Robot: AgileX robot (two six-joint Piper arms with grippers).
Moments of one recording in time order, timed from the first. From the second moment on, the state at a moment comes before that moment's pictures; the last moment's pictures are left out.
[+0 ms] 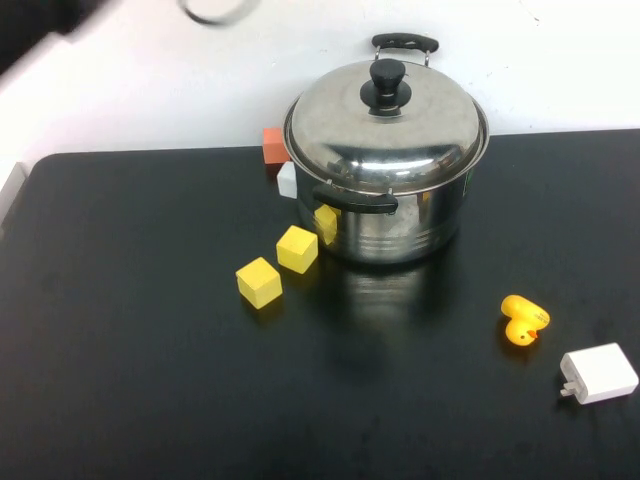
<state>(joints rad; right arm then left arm) -0.09 -0.01 0.02 -0.01 0.42 0.03 -0.48 1.61 -1.76 0.82 0.25 -0.74</state>
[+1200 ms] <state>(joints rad) -0.09 -0.01 0.02 -0.01 0.42 0.03 -0.48 1.39 -1.76 0.79 0.71 -0.74</state>
